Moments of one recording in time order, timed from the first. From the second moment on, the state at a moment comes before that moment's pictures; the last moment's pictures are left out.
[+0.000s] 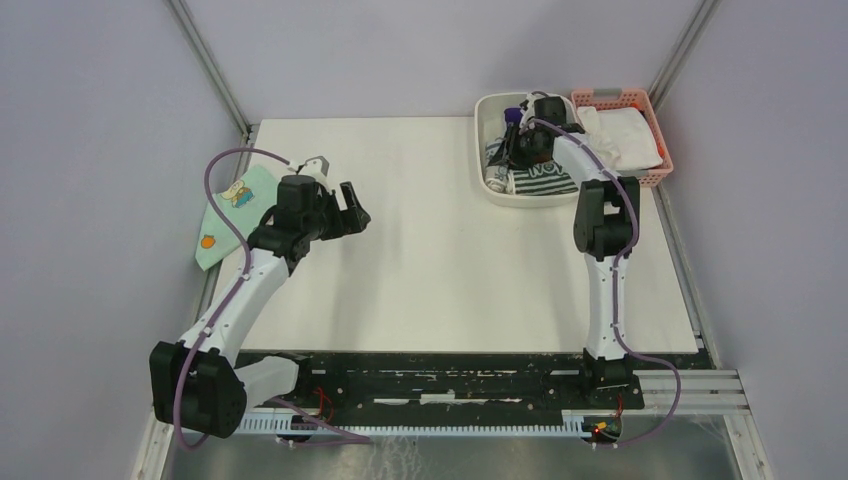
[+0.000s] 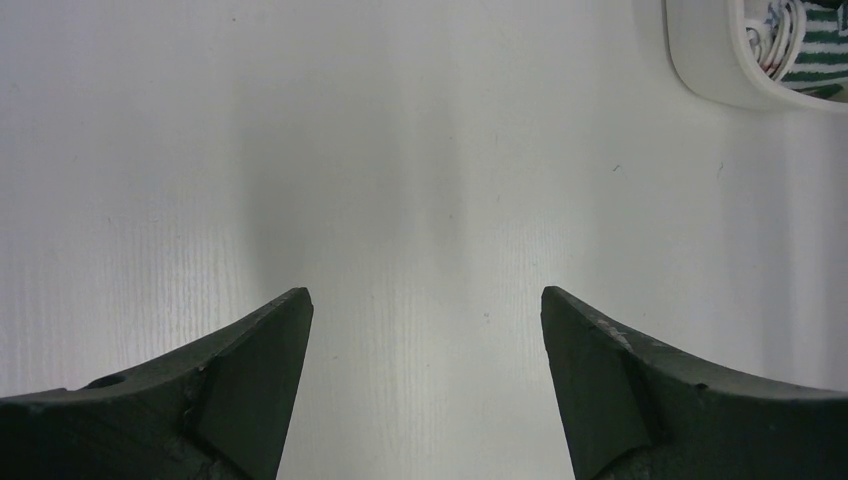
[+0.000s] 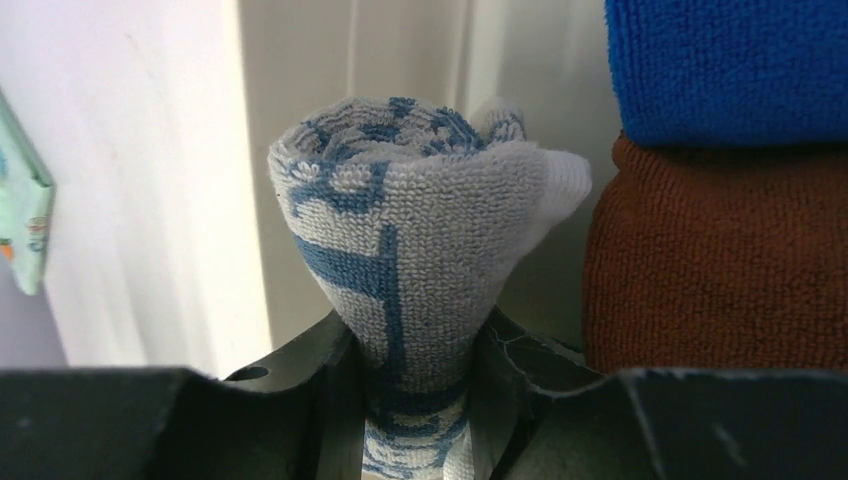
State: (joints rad) left arm -0.22 1.15 0.89 -0.37 0.11 -0.38; right arm 0.11 2.40 2.04 -0.52 -0.47 0.39
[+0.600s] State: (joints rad) left arm -0.22 1.19 0.89 -0.37 0.13 -0.37; right arm 0.18 2.49 2.19 -0.68 -0.23 0.29
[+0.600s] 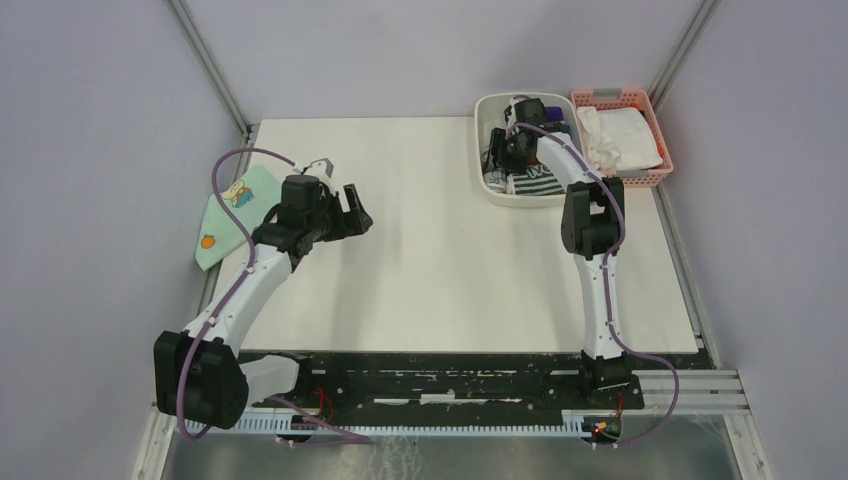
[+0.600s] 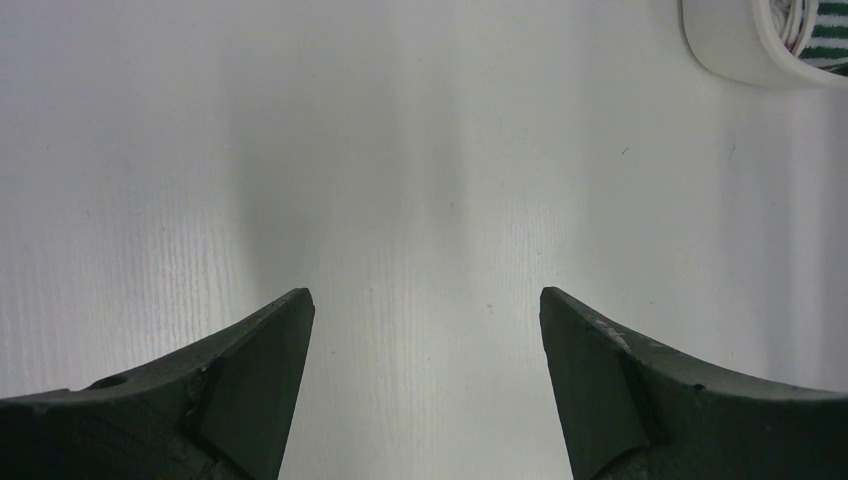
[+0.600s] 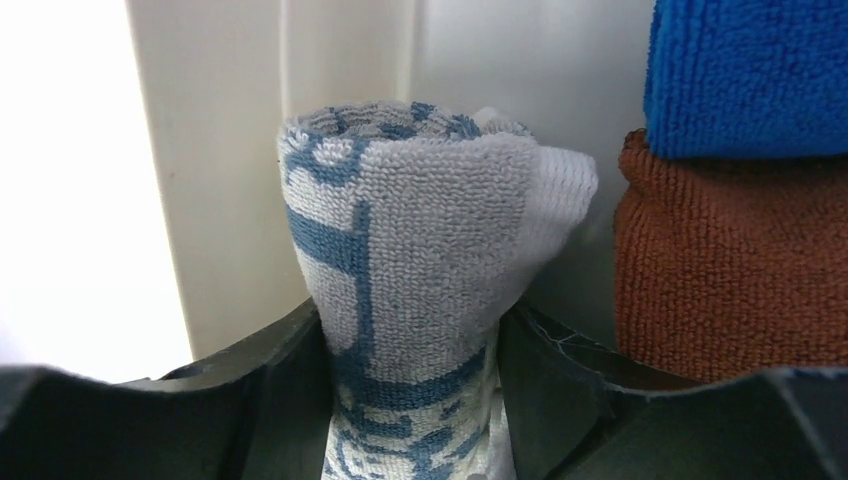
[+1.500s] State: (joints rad) left arm -0.22 1.20 0.89 -0.39 0.14 -0.36; right arm 0.17 2.22 1.91 -0.54 -0.21 0.28
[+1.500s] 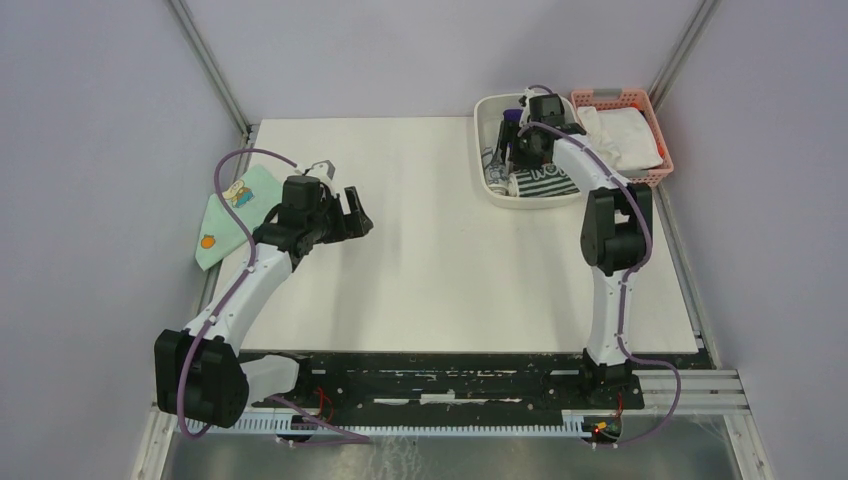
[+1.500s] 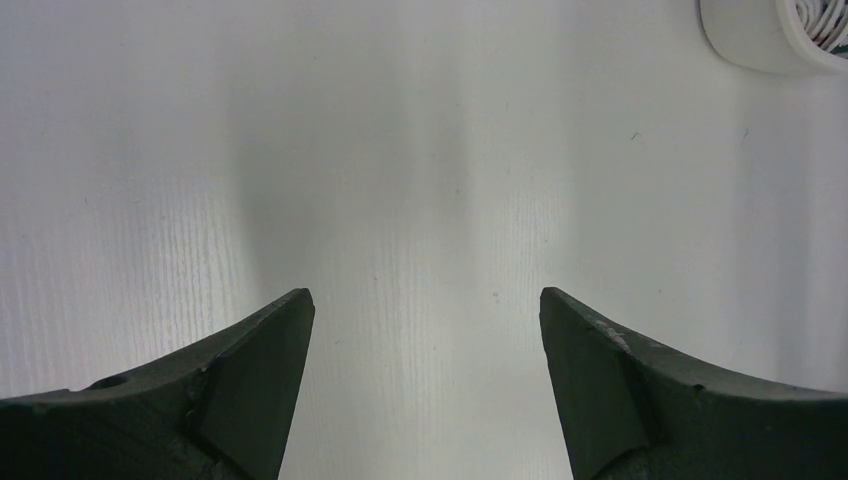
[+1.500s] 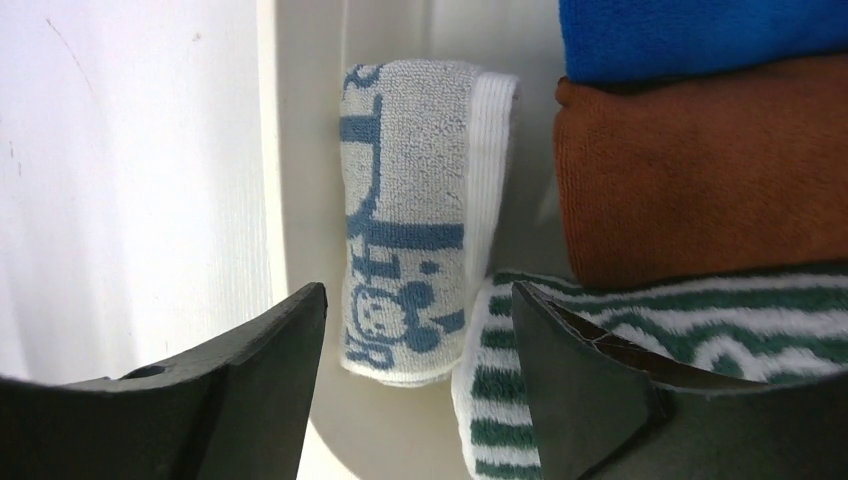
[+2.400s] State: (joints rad) left arm -0.21 1.15 0.88 -0.40 0.13 -0.36; right arm 0.17 2.23 1.73 -0.13 -0.25 0.32
